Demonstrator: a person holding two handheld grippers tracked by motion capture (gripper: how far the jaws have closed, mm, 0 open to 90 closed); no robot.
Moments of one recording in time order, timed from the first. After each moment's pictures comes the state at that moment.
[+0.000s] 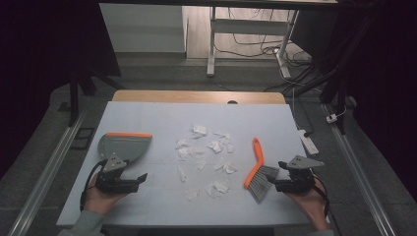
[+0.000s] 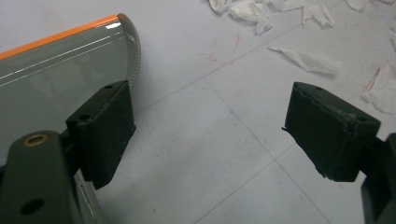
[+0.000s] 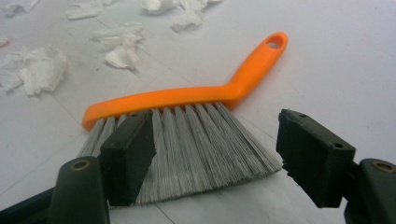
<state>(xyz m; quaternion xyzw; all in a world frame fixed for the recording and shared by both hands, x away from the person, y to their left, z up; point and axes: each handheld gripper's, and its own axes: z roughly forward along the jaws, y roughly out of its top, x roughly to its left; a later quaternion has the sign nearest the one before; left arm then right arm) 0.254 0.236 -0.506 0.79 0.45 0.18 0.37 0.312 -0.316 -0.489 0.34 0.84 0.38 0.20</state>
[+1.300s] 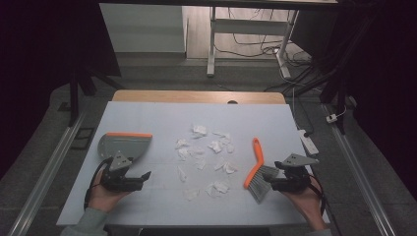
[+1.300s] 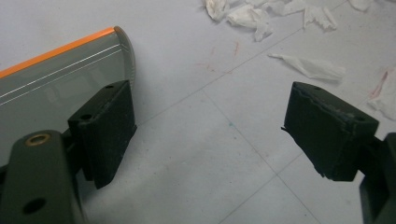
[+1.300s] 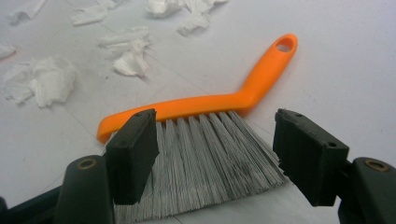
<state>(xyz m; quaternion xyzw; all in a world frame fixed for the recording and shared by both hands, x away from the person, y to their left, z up) 0.261 0.226 -0.505 0.80 0.44 0.20 0.36 0.313 -0.299 -0.480 0.35 0.84 0.36 0.19</state>
